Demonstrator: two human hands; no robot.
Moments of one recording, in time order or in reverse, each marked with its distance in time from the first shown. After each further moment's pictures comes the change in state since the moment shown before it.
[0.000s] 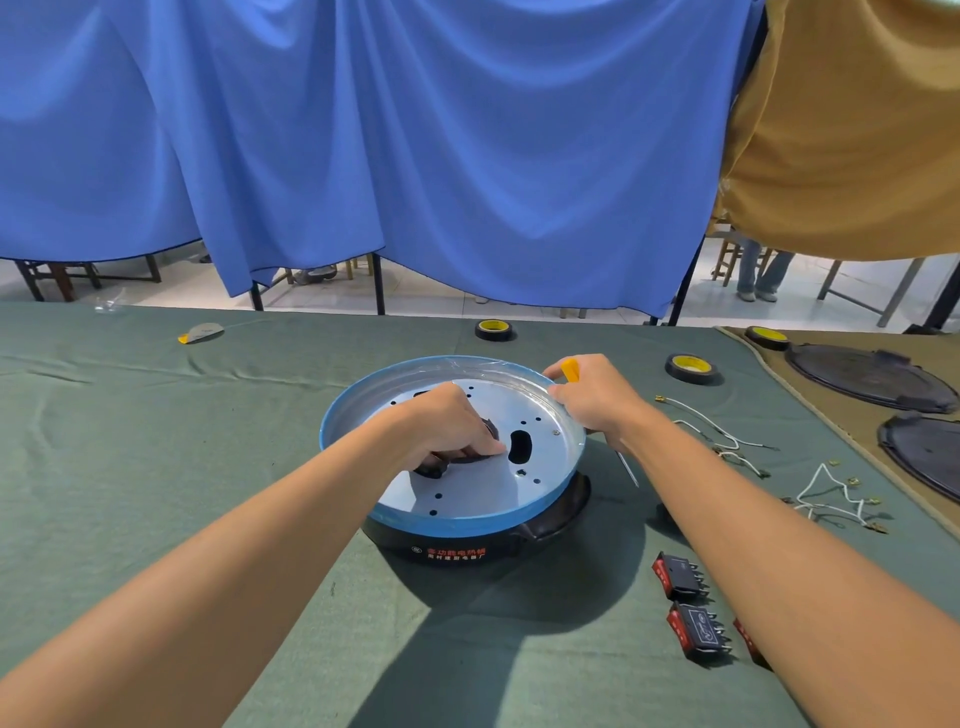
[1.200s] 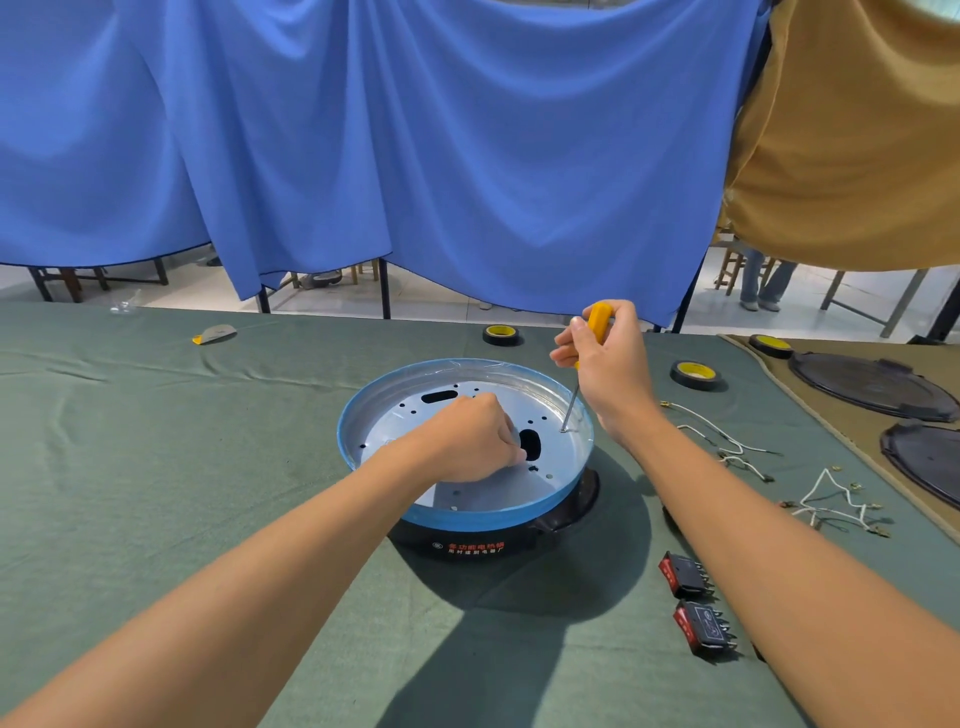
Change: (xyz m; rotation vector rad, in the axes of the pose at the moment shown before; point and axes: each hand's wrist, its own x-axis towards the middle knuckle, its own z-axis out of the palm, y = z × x) left_hand -0.012 -0.005 0.010 0.335 0.041 0.459; right_hand -0.007 -0.021 0.000 0.429 0.406 -0.297
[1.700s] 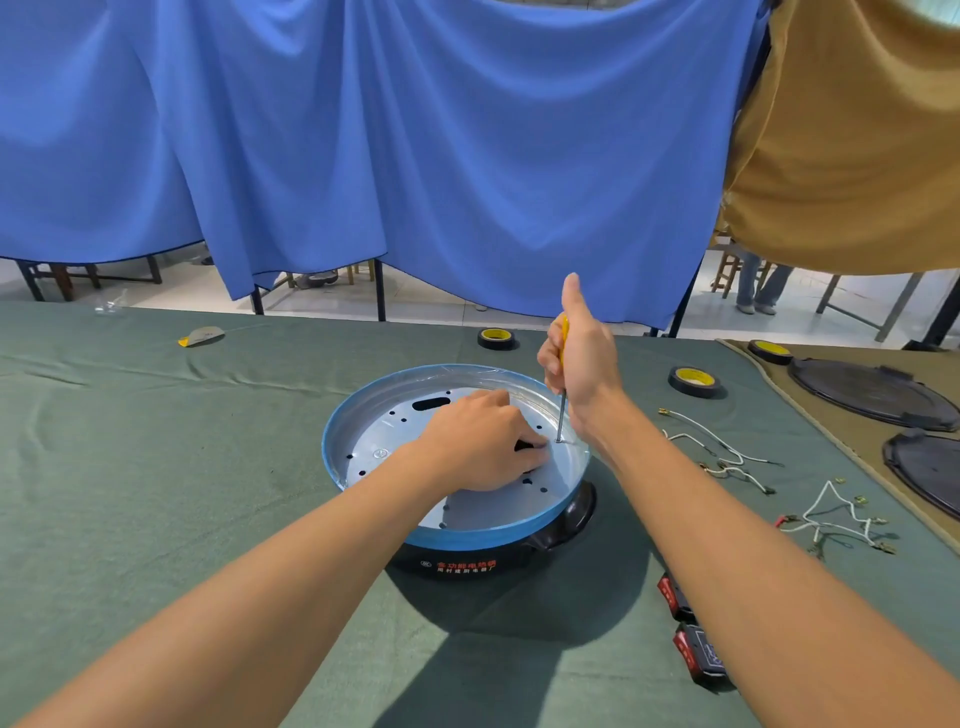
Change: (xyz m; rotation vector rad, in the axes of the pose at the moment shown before) left_hand 0.017 0.006 0.007 0.338 0.126 0.142; right_hand 0.004 -0.020 0.021 0.275 -0.093 0.234
